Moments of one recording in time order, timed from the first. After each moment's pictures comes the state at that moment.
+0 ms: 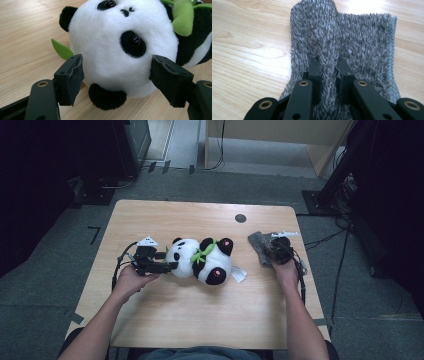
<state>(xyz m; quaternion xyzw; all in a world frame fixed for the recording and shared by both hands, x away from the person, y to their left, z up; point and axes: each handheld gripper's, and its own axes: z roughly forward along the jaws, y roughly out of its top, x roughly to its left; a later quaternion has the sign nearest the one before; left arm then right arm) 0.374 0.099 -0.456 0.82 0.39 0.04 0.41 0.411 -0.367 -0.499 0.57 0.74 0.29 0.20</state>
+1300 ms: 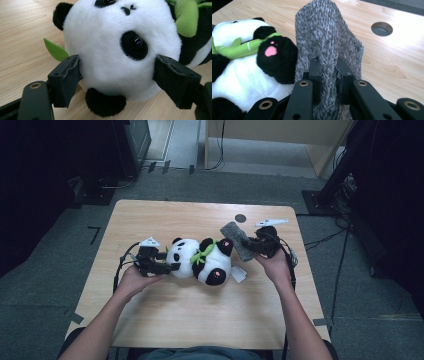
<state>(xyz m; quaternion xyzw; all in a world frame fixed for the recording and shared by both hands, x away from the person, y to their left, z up) 0.377 0.095 -0.466 0.83 0.38 0.03 0.42 0.385 -0.294 -0.406 0.48 0.78 0.39 0.14</state>
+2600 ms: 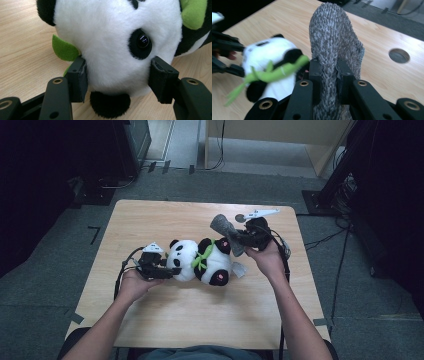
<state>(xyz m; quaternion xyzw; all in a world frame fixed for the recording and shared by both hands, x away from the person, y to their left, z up) 0.365 0.089 -0.471 0.83 0.38 0.03 0.40 0.384 -0.259 -0.364 0.42 0.79 0.42 0.13</state>
